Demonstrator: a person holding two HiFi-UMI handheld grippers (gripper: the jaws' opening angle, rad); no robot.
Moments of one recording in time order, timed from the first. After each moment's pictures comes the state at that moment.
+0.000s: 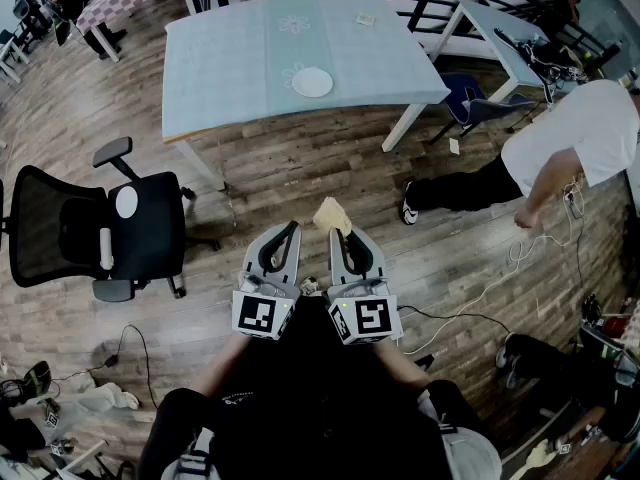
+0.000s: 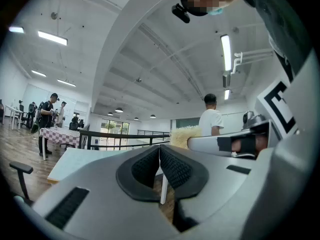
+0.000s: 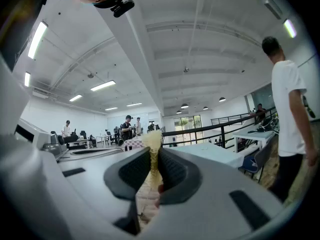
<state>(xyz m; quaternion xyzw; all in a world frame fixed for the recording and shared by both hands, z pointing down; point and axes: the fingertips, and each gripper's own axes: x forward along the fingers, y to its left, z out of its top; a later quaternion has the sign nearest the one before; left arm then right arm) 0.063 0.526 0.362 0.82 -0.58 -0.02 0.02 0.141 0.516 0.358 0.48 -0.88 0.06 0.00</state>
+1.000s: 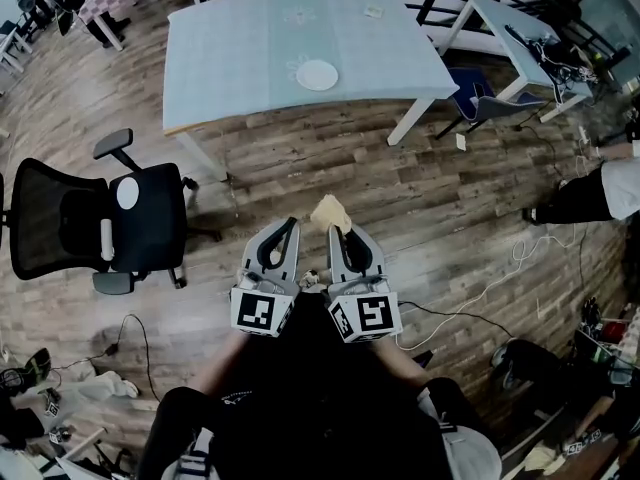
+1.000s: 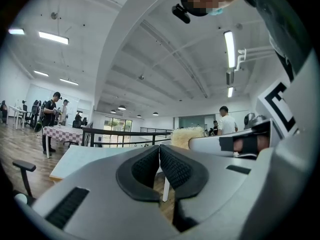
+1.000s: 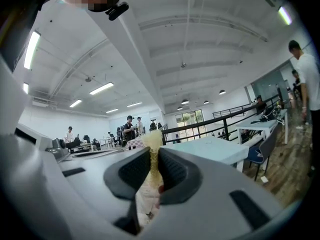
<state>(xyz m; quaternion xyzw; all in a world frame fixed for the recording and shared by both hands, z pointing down) 0.065 0.515 0.375 0.81 -0.59 -0.02 0.03 0.143 0.503 0.368 0.46 -0.88 0.09 -0.01</state>
